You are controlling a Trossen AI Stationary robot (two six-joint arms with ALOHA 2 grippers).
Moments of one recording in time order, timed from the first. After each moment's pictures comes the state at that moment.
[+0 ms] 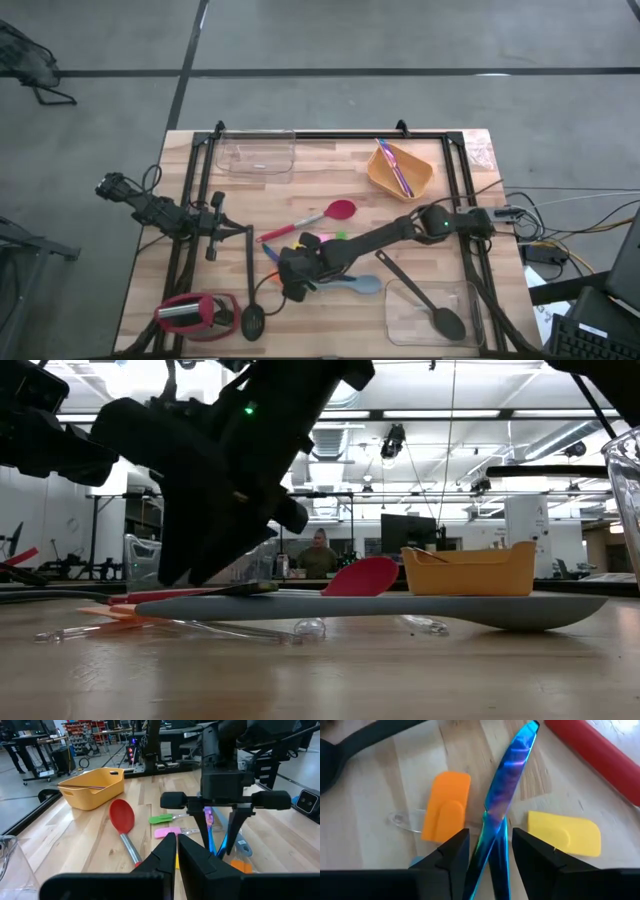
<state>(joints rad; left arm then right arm) -0.49 0.05 0.10 -0.28 -0.44 0.01 0.28 2.42 2.00 -0.62 0.26 0.54</state>
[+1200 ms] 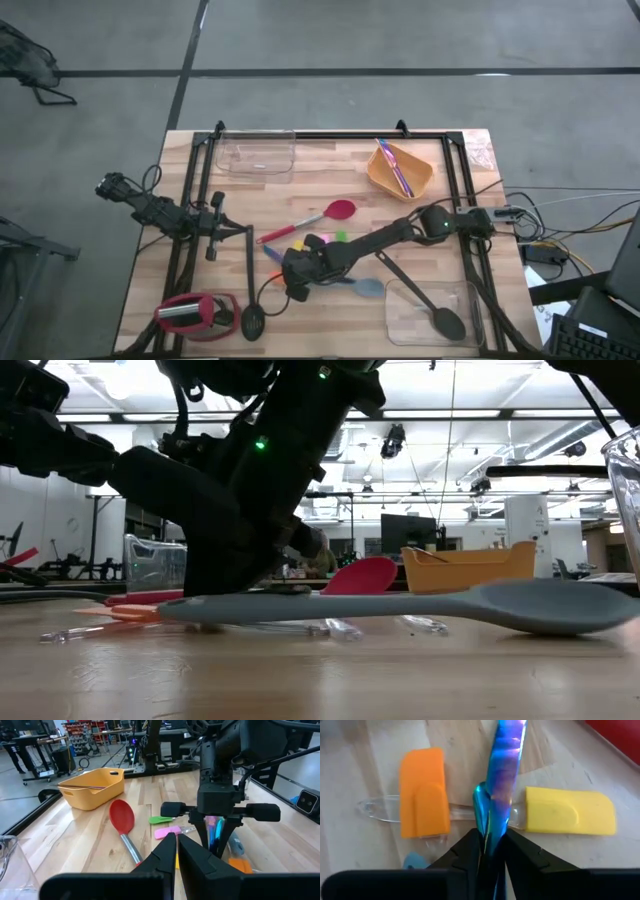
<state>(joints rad) -0.49 0.05 0.10 -0.29 -0.44 0.01 0.28 2.42 1.92 -0.57 0.26 0.59</state>
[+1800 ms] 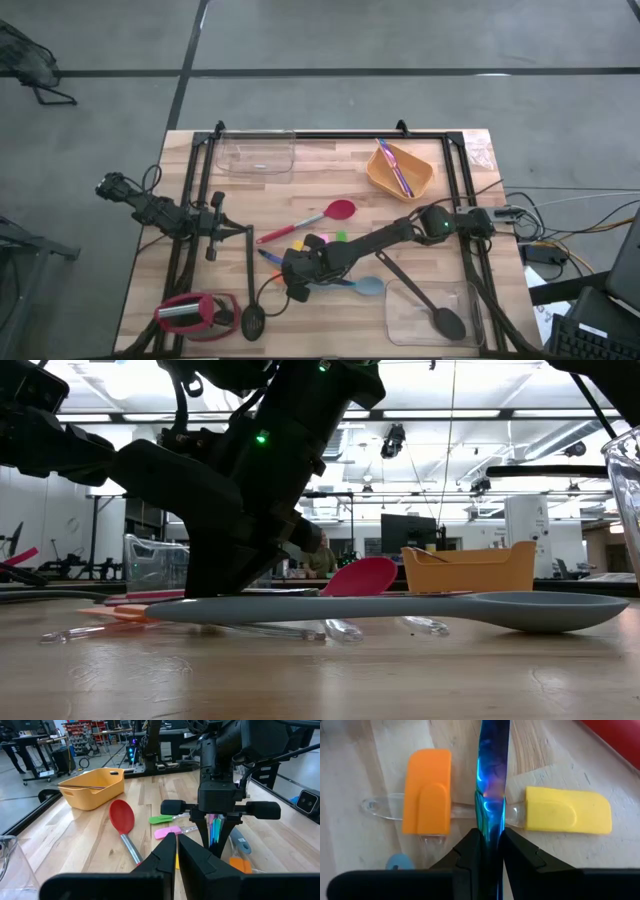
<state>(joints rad) -0.49 0.05 0.10 -0.28 -0.44 0.01 0.28 2.42 1.94 -0.60 0.26 0.58</state>
